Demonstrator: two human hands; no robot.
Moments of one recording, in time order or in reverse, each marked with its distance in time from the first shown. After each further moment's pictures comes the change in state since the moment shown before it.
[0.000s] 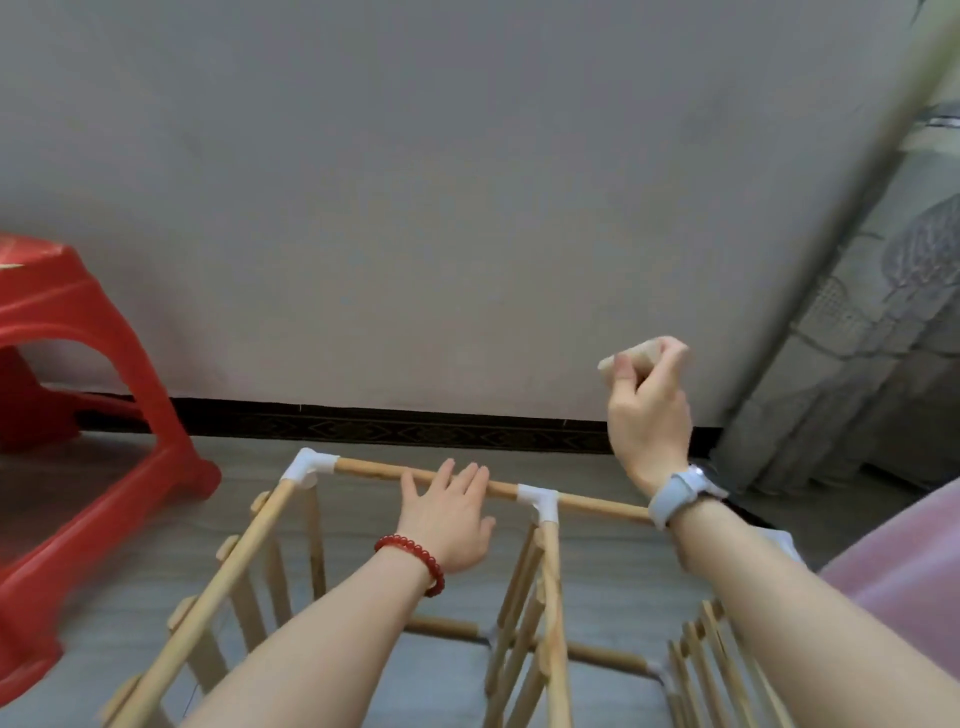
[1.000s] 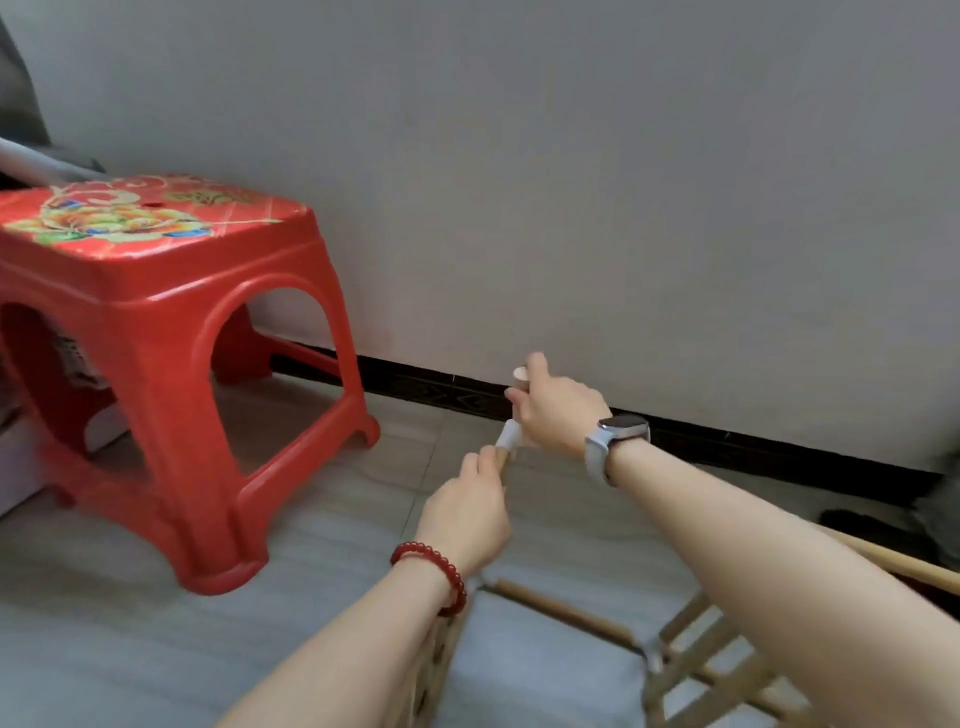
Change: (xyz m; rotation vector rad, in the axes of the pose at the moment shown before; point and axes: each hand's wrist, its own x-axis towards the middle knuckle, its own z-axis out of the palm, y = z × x) left_hand -0.083 -0.143 -0.001 -0.292 0.282 -0.301; right_hand -0.048 -0.168 0.188 -0.280 -0.614 -0.404
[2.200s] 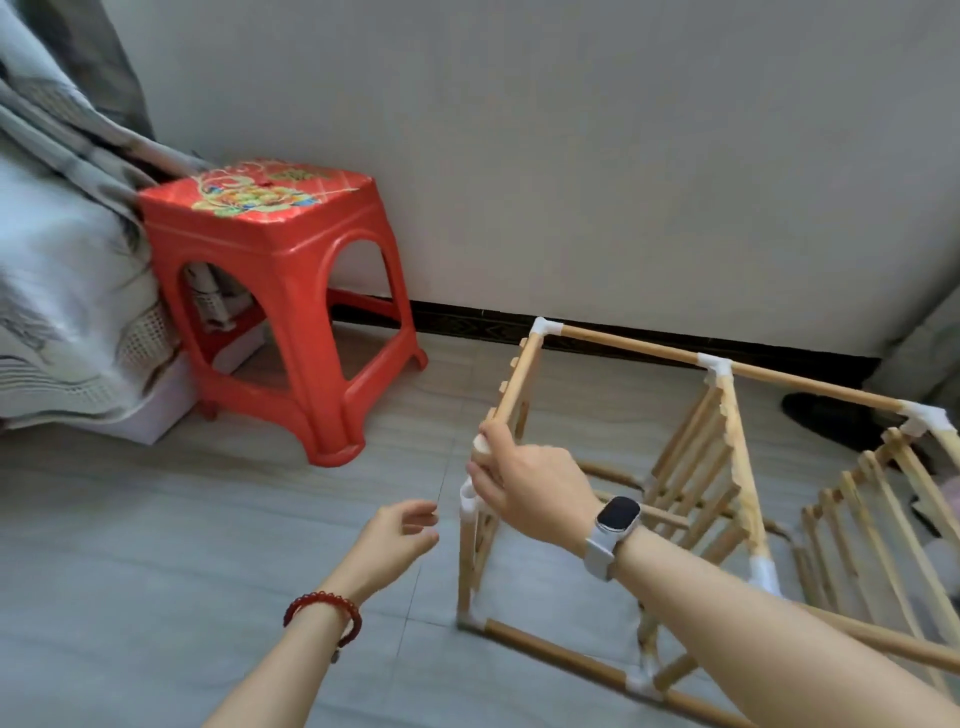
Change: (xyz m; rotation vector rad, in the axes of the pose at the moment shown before) left_hand -0.253 -0.100 -0.045 -0.666 -0.212 -0.279; right_hand -0.279 -0.141 -0.018 0.027 -0.036 -0.262
